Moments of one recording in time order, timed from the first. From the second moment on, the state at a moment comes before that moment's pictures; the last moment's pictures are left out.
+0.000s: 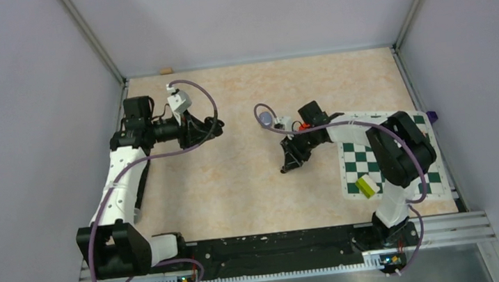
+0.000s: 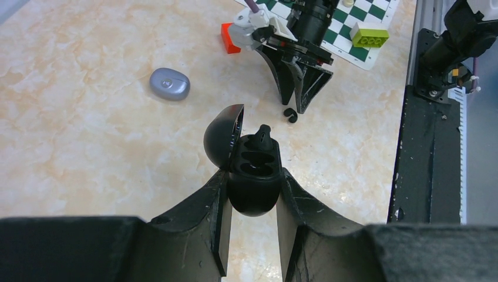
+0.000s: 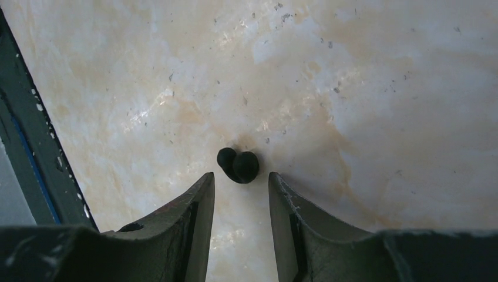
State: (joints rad) left arm 0.00 1.26 1.11 -0.61 1.16 0.55; right arm 0.46 1.78 0.98 -0.35 -0.72 -0.27
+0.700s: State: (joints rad) left arm 0.00 1.23 1.09 -0.57 1.13 0.53; right arm 0.63 1.72 1.00 -0.26 -0.35 -0.33
